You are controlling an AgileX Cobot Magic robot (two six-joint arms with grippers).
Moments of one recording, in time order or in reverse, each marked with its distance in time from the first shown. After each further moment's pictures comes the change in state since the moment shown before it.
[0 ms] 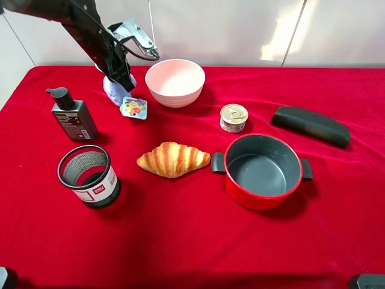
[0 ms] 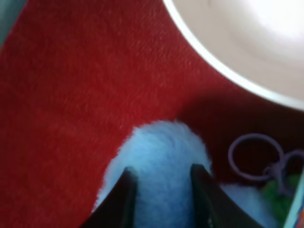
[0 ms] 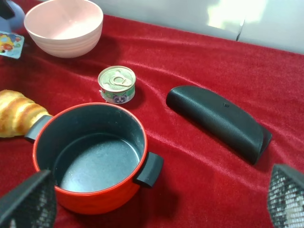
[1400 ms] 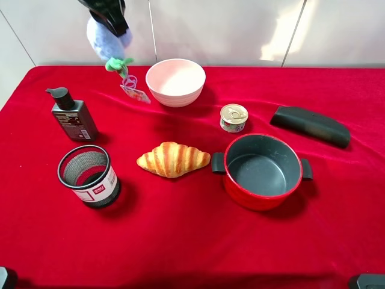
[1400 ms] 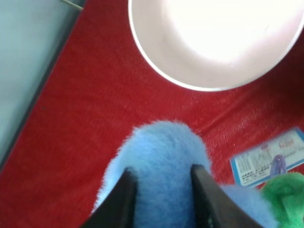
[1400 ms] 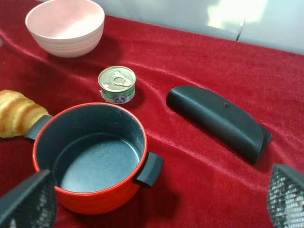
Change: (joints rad) left arm -0.130 -0.236 -0.241 0.066 0.512 -0.077; right arm 0.000 0.000 0.000 0.000 0.000 0.000
